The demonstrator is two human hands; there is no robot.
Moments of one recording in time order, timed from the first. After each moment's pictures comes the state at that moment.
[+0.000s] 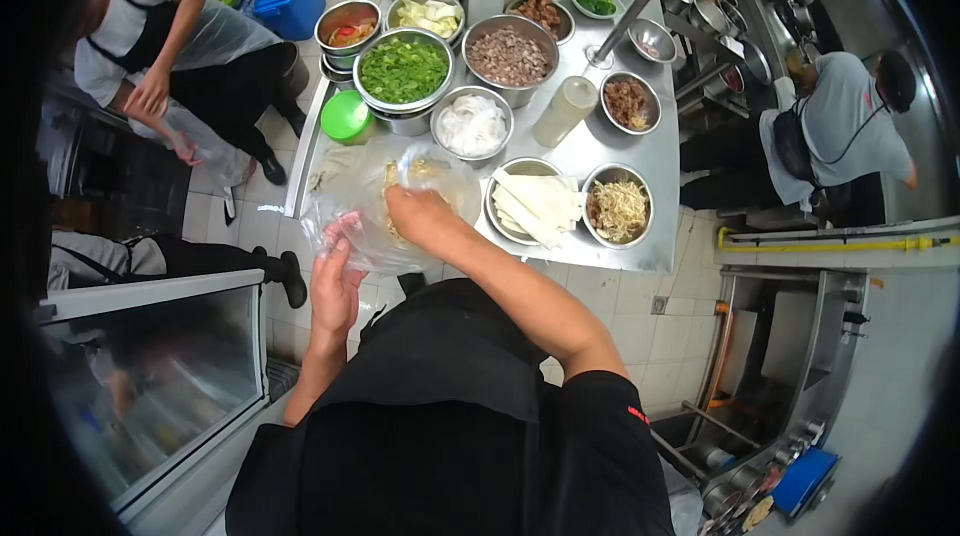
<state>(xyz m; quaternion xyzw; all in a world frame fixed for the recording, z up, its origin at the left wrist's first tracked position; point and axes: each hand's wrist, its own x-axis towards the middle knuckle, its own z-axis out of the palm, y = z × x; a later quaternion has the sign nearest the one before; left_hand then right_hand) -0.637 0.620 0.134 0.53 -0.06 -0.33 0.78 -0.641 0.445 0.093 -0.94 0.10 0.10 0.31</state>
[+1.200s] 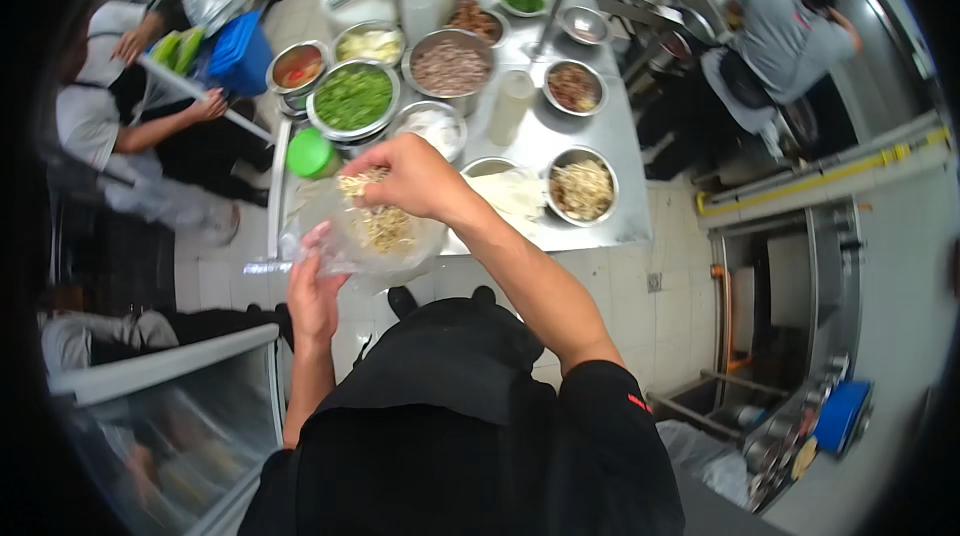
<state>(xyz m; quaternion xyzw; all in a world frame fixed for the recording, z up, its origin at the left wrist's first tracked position) -0.619 0.622 0.132 0.55 -0.11 -0.33 0.76 -0.663 0.396 0.192 -0.79 0.07 -0.09 0.60</state>
